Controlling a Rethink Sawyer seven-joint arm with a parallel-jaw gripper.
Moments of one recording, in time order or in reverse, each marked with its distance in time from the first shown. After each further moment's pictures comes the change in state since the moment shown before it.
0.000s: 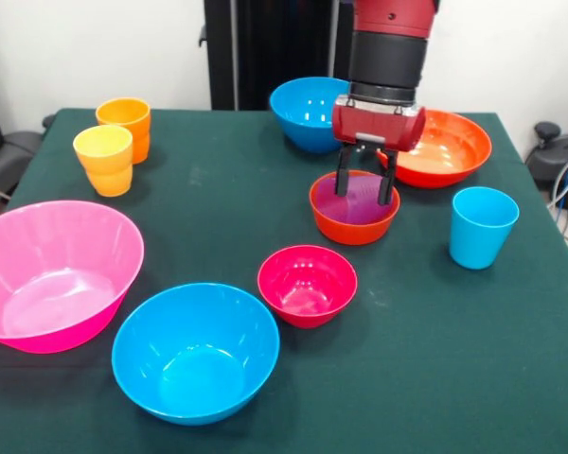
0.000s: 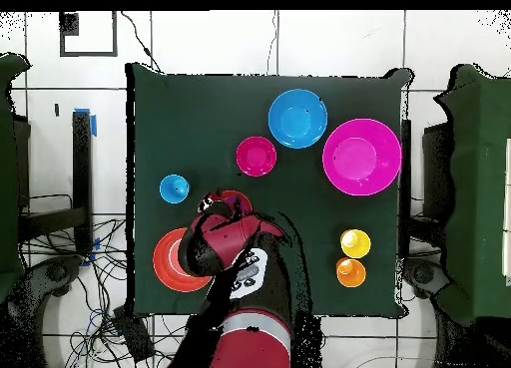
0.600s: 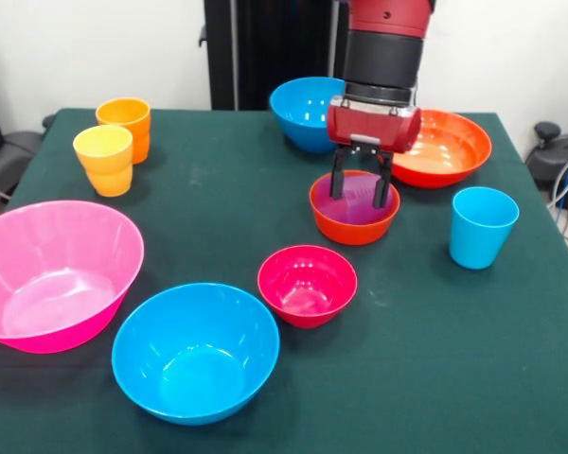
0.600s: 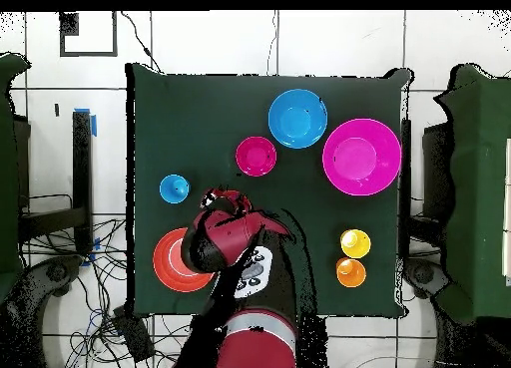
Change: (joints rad) arm -0.012 -0.006 0.000 -0.012 0.000 0.000 0.000
